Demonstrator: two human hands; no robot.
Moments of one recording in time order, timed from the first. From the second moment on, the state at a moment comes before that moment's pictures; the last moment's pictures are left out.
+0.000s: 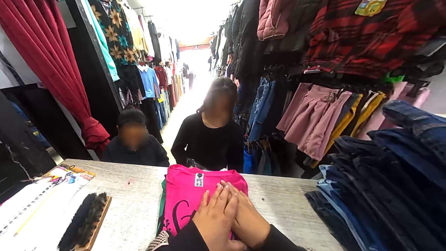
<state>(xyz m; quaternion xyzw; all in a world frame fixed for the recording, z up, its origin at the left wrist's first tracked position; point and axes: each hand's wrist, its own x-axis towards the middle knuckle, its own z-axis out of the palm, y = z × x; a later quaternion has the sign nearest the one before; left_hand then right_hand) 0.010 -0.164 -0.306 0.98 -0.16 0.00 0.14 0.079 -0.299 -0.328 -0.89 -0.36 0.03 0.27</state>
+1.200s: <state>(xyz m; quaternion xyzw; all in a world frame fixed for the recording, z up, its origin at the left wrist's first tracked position) 0.058 -0.068 -0.320 0.98 -0.01 -0.06 0.21 0.101 -0.305 -0.363 -0.85 -0.43 -0.04 0.30</state>
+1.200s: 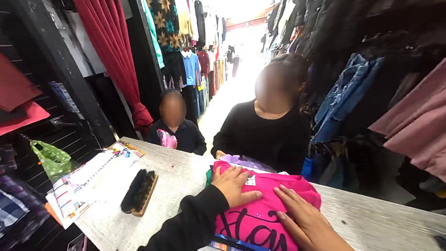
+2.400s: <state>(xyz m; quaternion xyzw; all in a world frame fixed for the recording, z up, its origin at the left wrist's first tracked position) 0.102 0.038 -0.172 0.98 -0.05 0.17 0.00 0.097 -0.297 -0.371 -0.85 -0.40 -0.12 0.32</state>
